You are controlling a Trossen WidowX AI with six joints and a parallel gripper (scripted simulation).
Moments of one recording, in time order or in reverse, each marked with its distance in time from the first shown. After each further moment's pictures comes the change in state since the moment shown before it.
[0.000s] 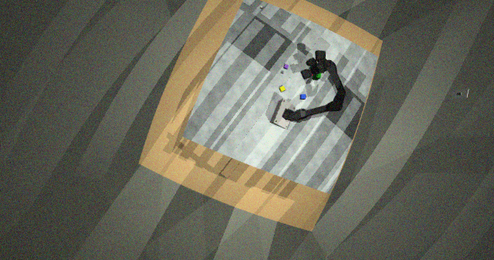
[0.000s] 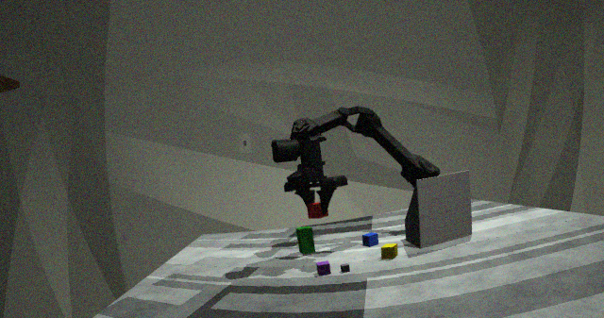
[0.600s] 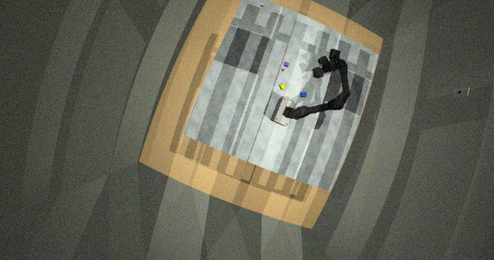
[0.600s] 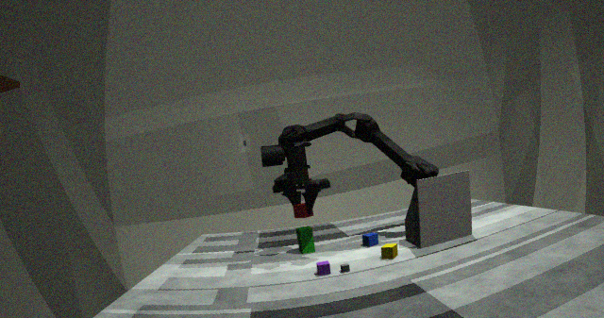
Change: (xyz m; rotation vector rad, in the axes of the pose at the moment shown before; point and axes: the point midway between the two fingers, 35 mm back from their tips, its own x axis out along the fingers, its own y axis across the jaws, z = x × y) arm 0.003 -0.081 -0.029 0.007 0.010 -0.010
